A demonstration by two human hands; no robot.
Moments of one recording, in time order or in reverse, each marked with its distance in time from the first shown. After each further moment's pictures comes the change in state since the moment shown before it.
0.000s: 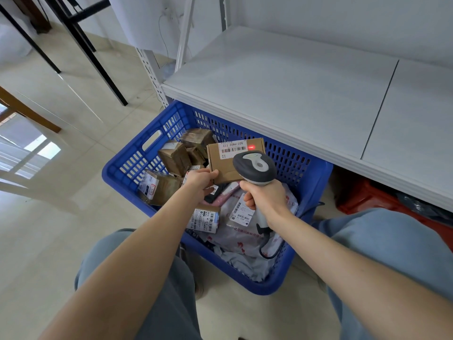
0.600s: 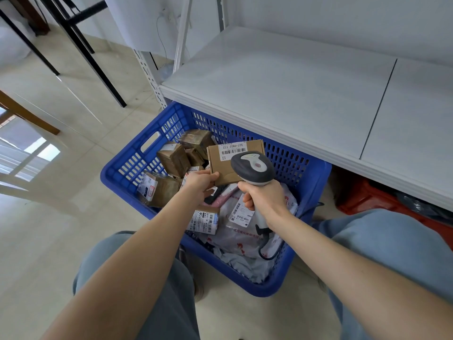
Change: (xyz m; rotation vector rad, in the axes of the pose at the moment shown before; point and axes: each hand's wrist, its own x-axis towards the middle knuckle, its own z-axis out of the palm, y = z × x) left_hand -0.005 0.000 0.004 0.026 -0.009 0.011; right_hand 0.003 0.001 -0.001 0.042 -0.024 -0.007
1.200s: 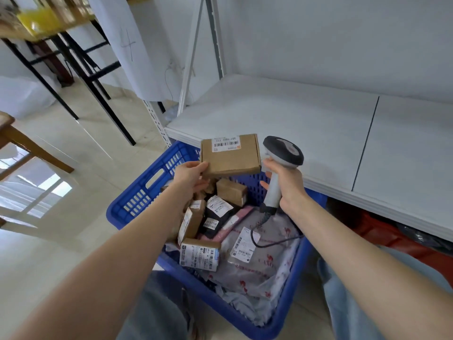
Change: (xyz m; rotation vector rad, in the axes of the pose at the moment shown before) left_hand -0.031 0.102 0.000 0.028 0.068 0.260; right_hand 0.046 -0.077 -0.048 0.531 0.072 -0.038
